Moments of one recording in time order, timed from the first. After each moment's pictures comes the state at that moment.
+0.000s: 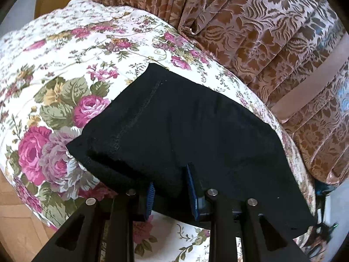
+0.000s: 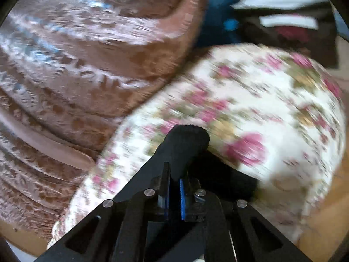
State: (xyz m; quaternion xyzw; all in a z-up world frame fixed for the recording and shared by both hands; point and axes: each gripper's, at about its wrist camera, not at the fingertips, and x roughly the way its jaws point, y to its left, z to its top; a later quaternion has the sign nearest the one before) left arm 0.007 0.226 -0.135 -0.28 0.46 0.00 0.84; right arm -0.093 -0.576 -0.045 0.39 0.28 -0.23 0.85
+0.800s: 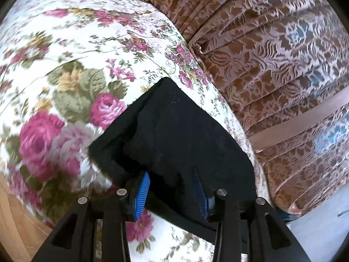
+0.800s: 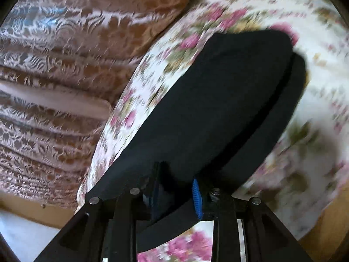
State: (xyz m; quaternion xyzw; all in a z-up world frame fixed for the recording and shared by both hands) left arm 0.000 0.278 -0.141 -0.40 0.42 -0.02 0.82; right arm -0.090 -0.494 -0.110 0.47 0.35 -0.08 0.80
